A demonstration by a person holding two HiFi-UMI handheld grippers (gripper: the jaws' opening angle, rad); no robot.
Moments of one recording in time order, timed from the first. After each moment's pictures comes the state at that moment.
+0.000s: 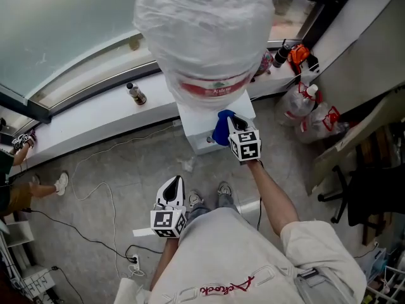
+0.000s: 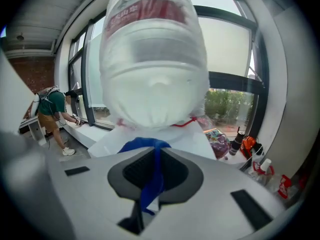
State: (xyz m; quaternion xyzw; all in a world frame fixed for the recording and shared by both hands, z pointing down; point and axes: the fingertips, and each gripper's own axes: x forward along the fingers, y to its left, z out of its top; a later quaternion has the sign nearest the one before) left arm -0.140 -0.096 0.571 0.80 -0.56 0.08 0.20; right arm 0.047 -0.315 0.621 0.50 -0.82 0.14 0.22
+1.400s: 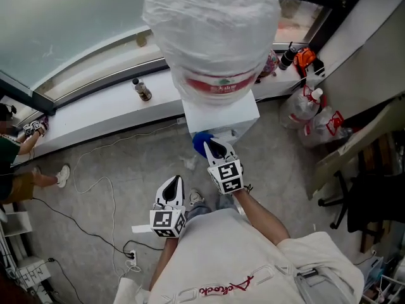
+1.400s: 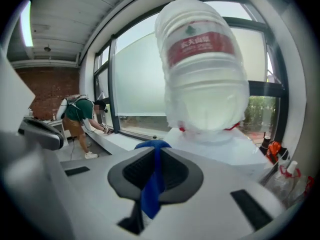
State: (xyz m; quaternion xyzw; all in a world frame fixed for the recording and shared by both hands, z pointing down) left arm -0.144 -0.083 0.569 0.79 -0.58 0.08 0.20; right arm -0.057 -0.208 0.601 0.41 -0.89 0.11 0.16
